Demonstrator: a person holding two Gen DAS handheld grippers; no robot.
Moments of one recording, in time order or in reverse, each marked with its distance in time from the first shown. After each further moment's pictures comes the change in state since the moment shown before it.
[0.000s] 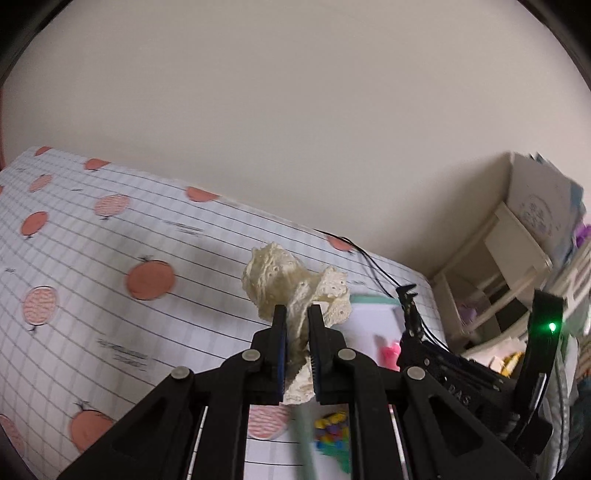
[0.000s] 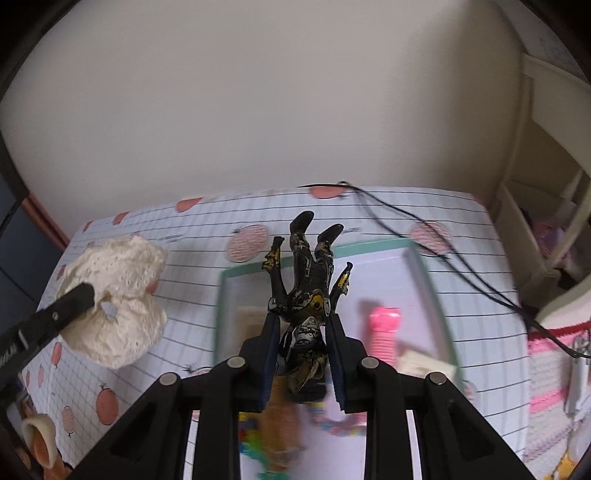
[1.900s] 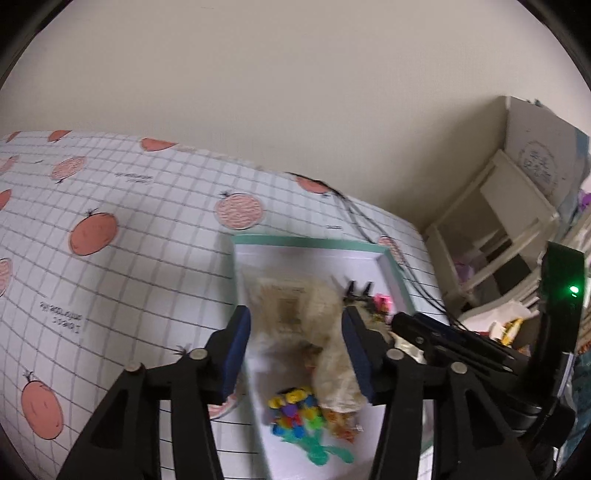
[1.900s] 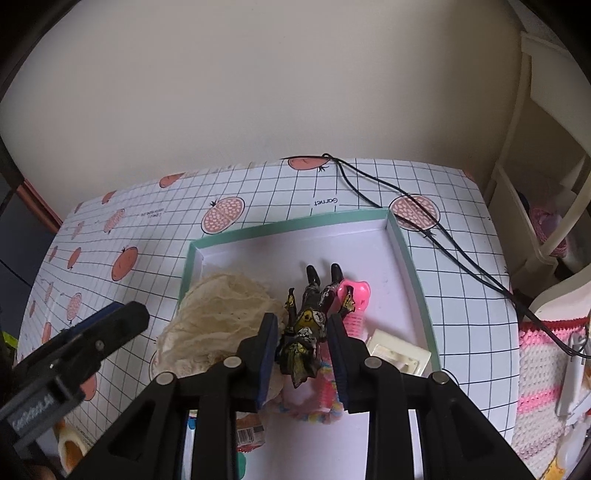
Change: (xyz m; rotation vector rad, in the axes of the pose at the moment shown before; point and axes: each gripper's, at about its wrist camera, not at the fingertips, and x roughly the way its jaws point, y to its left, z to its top) left arm 0.055 -0.030 -0.032 0.016 0.150 0.007; right arm 0.013 -0.017 -0.010 -0.027 0.090 -0.003
